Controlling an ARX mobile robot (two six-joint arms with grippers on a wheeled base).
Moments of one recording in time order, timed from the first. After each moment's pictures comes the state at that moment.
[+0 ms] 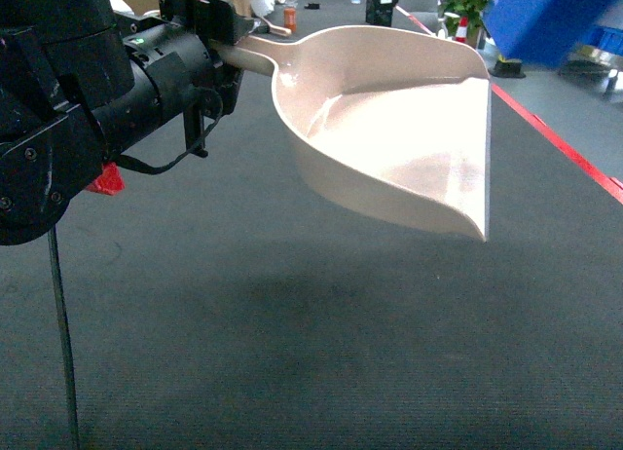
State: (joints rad) left arm -0.27 2.07 1.09 1.15 0.09 -1.36; right arm 0.24 1.45 1.07 0.10 -0.06 0.14
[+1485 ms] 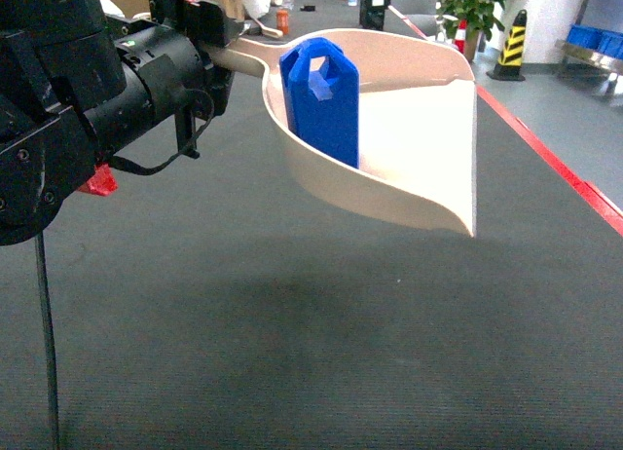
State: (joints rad) left arm -0.26 2.07 1.09 1.15 0.08 -1.36; right arm 0.65 0.75 0.42 0.35 0.49 -0.21
